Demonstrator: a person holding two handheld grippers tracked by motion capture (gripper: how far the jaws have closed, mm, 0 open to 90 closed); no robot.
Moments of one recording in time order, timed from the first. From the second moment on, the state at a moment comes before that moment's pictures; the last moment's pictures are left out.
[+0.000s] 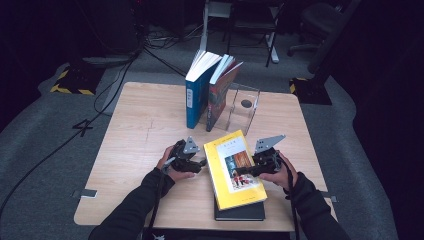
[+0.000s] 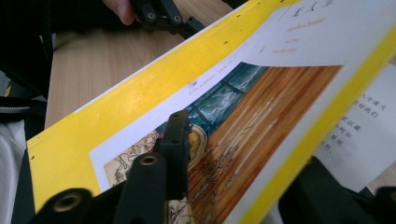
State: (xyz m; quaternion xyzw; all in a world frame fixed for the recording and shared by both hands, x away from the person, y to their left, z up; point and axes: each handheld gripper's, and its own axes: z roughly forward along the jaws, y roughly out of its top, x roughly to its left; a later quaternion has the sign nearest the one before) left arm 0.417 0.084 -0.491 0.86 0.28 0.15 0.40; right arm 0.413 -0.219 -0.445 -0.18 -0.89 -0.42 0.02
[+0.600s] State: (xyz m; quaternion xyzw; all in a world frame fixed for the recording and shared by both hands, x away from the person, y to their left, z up) left arm 0.433 0.080 -0.447 0.84 0.24 0.10 0.47; right arm 0.388 -0.238 -0.420 -0.15 -0.85 -0.51 -0.07
